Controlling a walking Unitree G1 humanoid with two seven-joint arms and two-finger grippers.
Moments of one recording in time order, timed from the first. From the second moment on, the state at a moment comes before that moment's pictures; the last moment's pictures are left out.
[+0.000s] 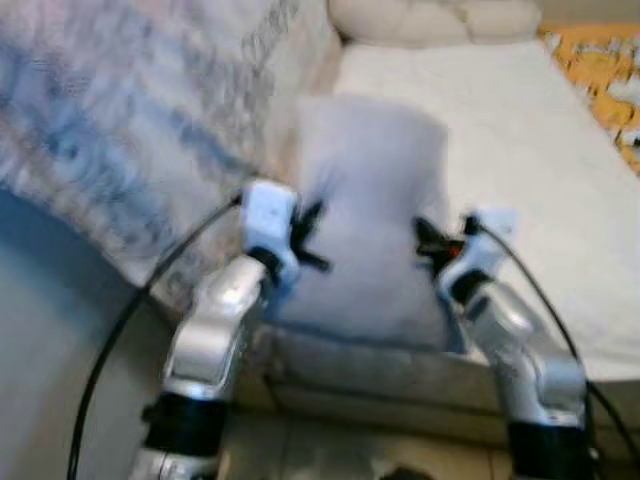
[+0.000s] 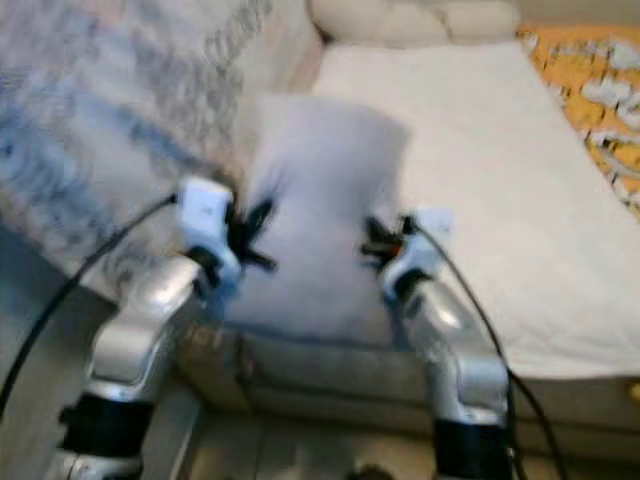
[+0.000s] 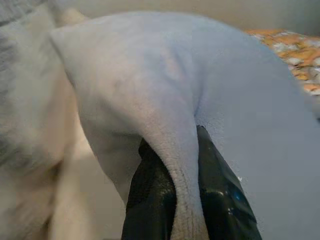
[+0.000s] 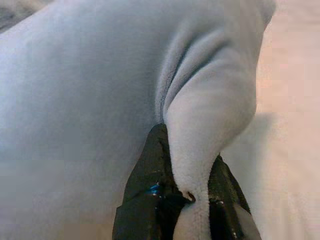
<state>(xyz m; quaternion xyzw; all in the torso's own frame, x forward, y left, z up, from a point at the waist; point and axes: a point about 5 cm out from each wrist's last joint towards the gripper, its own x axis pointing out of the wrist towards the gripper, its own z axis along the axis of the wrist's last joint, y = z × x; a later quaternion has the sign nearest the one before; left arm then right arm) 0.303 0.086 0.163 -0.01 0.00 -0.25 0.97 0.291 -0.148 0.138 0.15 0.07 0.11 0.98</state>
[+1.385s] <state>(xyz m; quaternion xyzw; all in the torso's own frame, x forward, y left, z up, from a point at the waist) 0.302 0.091 0.155 0.00 0.02 -0.25 0.97 0.292 -0.141 0.136 0.14 0.08 0.13 0.98</state>
